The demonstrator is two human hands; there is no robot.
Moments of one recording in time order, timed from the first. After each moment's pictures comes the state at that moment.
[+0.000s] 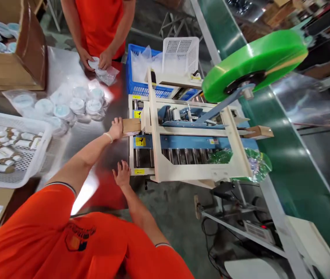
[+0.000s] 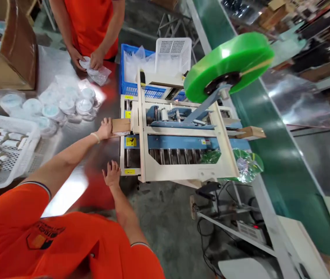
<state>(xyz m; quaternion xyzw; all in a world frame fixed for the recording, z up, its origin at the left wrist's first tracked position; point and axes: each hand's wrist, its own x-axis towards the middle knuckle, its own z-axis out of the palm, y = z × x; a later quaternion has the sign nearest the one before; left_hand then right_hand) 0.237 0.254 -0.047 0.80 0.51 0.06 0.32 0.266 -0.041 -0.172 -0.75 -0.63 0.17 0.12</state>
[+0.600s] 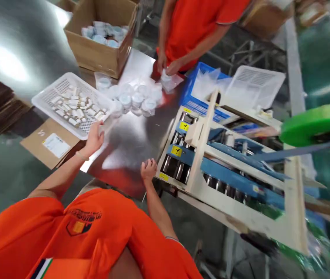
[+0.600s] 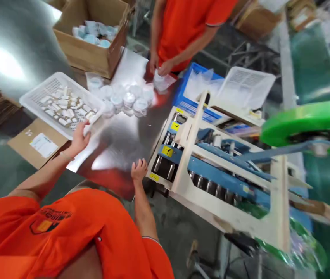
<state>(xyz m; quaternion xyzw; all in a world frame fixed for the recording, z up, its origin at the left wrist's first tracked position) -0.099 0.050 -0.014 0.62 0.68 0.36 0.18 0.275 -0.027 -0.151 -0.77 -0.58 0.18 0.20</state>
